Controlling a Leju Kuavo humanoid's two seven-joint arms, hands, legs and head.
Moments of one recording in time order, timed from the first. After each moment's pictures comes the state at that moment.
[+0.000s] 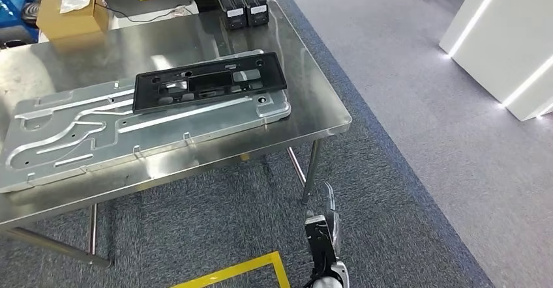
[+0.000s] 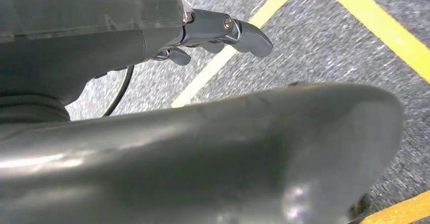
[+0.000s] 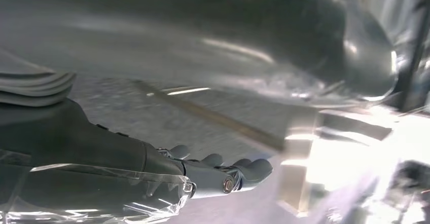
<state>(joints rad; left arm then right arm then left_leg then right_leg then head) -0.11 -0.20 0.96 -0.20 -1.32 0.32 -0.02 -0.11 0.23 0.31 -0.85 0.21 -0.67 -0.70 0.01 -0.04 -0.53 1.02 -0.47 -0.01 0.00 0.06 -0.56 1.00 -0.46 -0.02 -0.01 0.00</state>
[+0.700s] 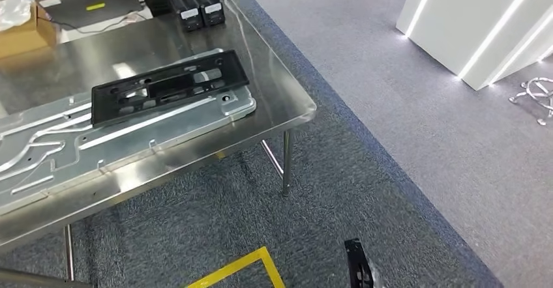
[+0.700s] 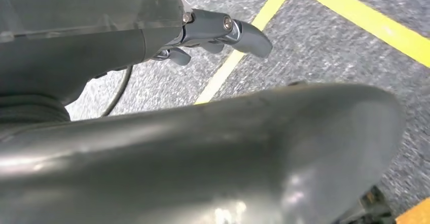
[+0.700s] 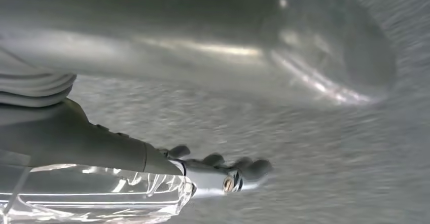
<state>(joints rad) -0.10 -0.20 0.96 -0.20 -1.34 0.34 0.00 -0.21 0.10 0.15 -0.28 0.18 -0.55 -0.23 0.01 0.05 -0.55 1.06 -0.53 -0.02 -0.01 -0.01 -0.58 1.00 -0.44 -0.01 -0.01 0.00</state>
